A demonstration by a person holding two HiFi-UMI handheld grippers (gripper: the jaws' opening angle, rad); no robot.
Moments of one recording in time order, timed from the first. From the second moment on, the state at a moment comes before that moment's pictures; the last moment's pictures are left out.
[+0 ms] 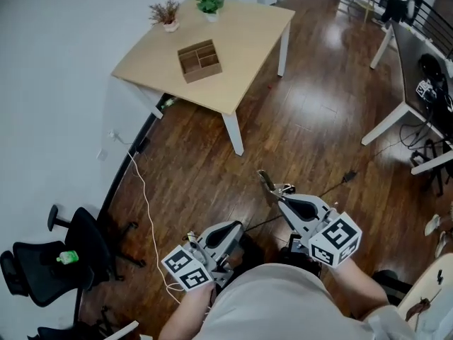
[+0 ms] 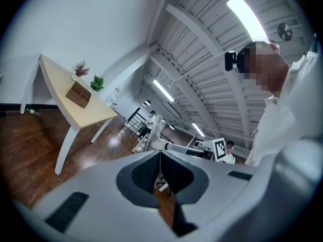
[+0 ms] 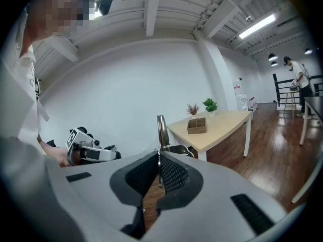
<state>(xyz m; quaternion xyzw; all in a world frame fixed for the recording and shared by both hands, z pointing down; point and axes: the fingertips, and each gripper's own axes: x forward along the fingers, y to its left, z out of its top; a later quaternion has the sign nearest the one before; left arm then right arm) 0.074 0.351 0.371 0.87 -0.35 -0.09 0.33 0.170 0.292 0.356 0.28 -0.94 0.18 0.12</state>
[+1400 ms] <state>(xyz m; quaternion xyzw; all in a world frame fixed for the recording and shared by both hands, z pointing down) -0.017 0.234 0.366 0.86 -0.39 -0.09 0.31 0.068 0.164 0.360 0.23 -0.95 0.17 0.12</state>
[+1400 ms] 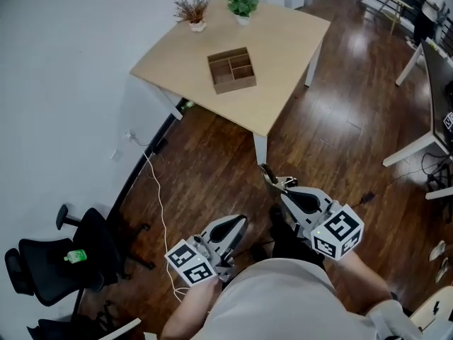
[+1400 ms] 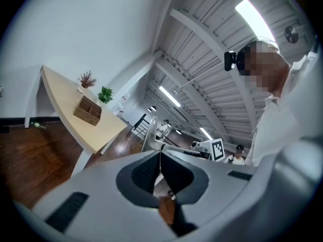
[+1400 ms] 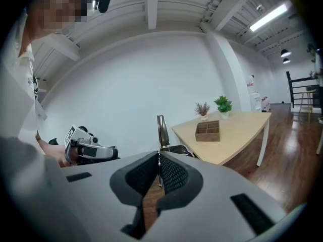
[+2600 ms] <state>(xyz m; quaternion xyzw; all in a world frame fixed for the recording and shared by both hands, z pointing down) -0.038 0.035 0.366 0.84 -0.43 -0.12 0.31 0.039 -0.037 0.370 0.18 -0.96 0.17 0.14</state>
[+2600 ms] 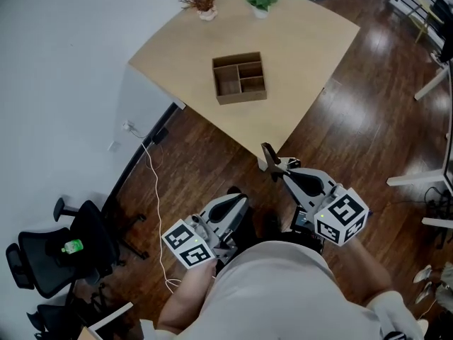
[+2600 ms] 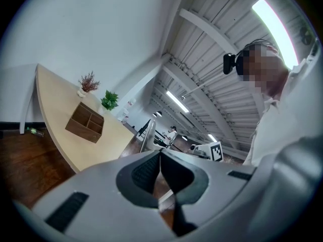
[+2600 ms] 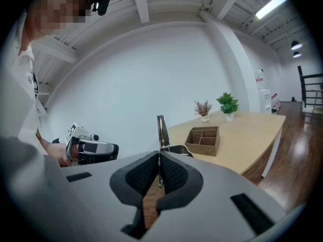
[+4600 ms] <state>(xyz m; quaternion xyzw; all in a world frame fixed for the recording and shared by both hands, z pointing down) -0.165 -0.151 0.367 0.86 -0.37 -0.11 0.33 -0.075 -0.212 0.355 0.24 -0.94 0.15 0.16</state>
